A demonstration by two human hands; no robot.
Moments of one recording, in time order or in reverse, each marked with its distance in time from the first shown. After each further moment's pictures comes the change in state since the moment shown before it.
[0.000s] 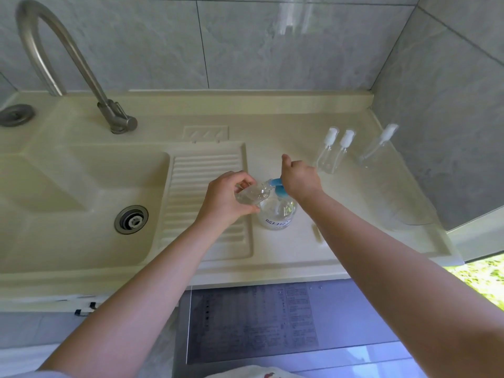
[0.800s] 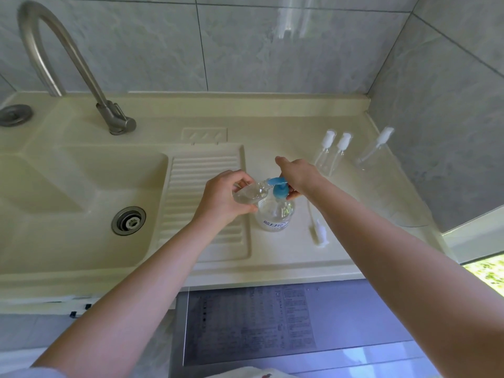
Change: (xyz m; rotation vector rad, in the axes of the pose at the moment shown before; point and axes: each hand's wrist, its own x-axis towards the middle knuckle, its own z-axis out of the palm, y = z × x) left_hand 0.001 0.004 -0.005 0.014 0.007 0.019; right_hand 0.002 -0.006 -0.020 0.108 -0.178 0.047
